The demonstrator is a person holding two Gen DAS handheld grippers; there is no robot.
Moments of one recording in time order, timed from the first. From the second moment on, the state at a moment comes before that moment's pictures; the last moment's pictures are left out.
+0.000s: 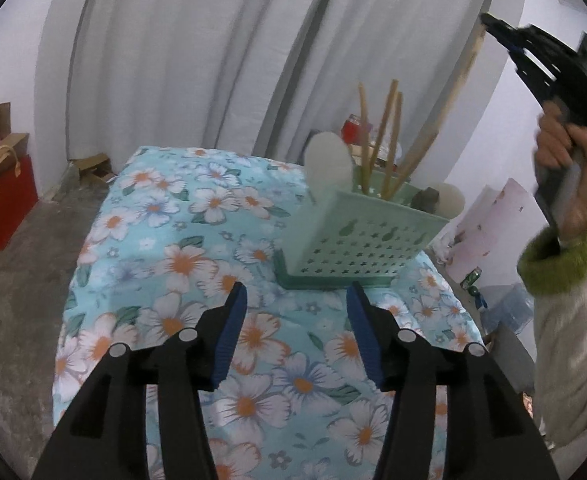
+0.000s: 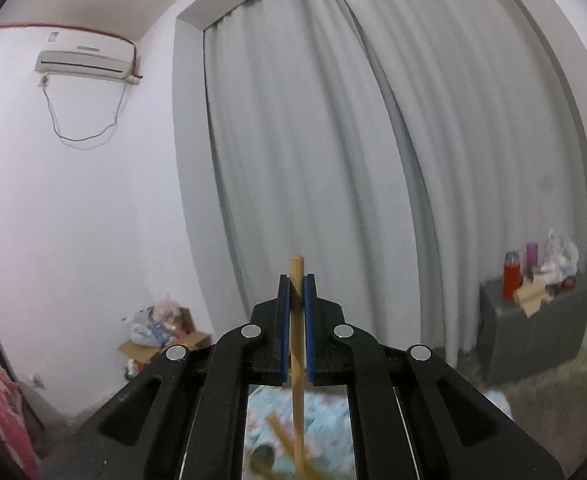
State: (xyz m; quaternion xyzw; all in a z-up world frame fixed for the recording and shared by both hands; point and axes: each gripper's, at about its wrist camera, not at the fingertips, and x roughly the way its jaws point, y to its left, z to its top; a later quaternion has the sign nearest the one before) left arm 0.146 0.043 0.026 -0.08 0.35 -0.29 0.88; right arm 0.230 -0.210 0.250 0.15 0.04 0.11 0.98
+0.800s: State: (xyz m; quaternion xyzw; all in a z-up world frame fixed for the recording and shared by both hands) left arm 0.149 0.048 0.022 -0.08 0.36 -0.29 0.88; right arm 0.246 -0.211 0.238 0.11 0.03 0.08 0.99
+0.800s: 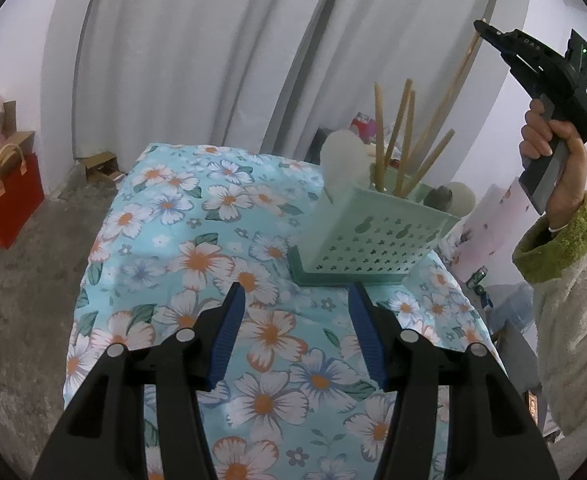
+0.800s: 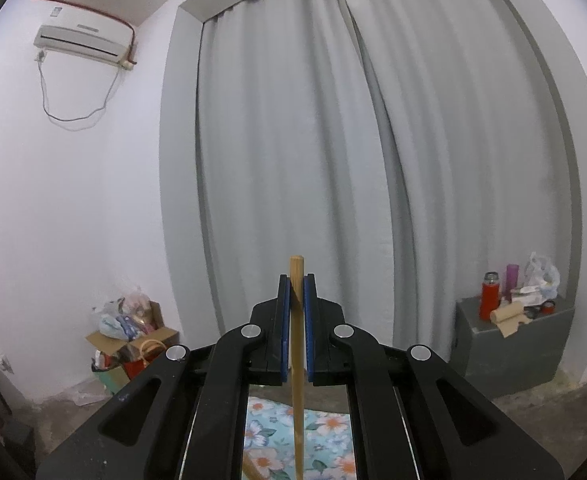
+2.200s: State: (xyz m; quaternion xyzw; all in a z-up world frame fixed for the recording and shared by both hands) left arm 0.125 0.006 0.080 -0.04 0.29 -0.20 0.93; right arm 0.134 -0.156 0.140 0.13 0.22 0.09 0.96
